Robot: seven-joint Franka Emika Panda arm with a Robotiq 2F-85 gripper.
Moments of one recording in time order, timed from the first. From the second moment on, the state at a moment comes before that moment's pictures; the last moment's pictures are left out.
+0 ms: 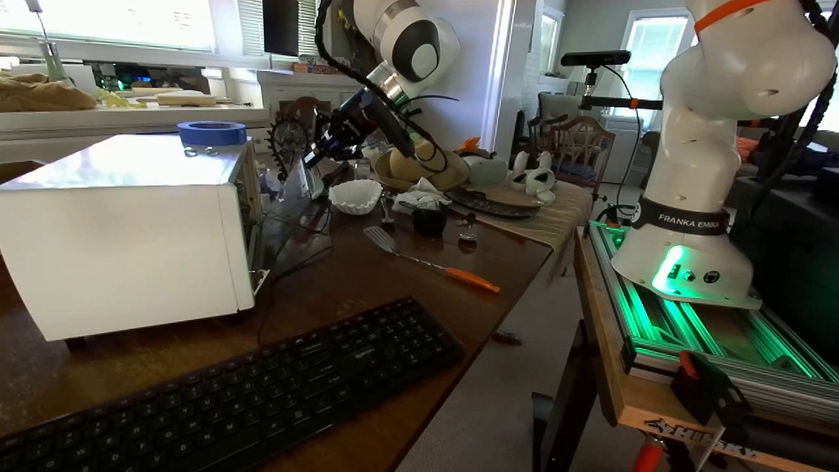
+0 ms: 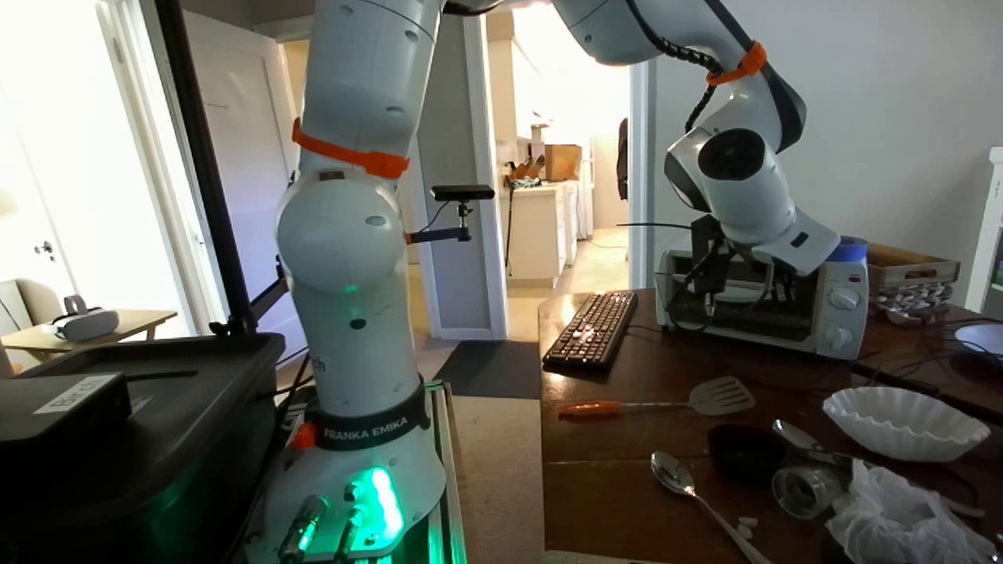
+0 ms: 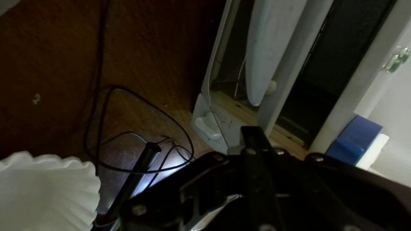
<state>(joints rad) 0.15 0.31 0.01 -2.12 1.97 2.88 -1.05</state>
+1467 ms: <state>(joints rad) 0.16 0.30 0.02 -2.09 2.03 2.88 -1.14</state>
